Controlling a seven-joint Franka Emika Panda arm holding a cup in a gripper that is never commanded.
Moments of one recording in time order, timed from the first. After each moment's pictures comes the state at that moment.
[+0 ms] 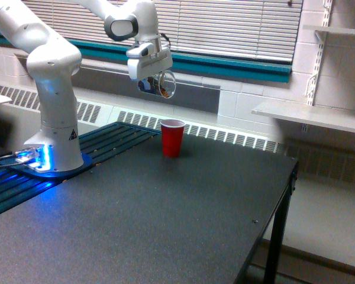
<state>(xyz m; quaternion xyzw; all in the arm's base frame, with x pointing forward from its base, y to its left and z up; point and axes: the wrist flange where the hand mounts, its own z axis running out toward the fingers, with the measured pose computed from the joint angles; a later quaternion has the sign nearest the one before) 0.165 0.277 0.360 -0.88 0.46 -0.01 0.12</state>
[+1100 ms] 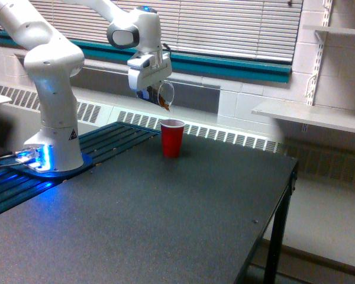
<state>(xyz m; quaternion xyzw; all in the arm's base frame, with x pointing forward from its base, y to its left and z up) 0.171 0.274 0.327 -0.88 0.46 0.04 0.10</state>
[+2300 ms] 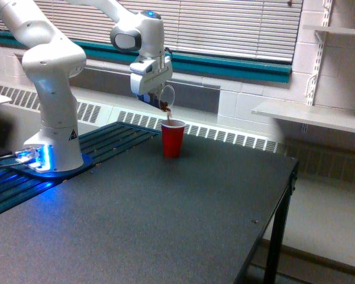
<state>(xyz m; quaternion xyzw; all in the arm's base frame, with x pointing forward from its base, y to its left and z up) 0.178 0.276 0.316 -0.89 0.44 0.07 0.10</state>
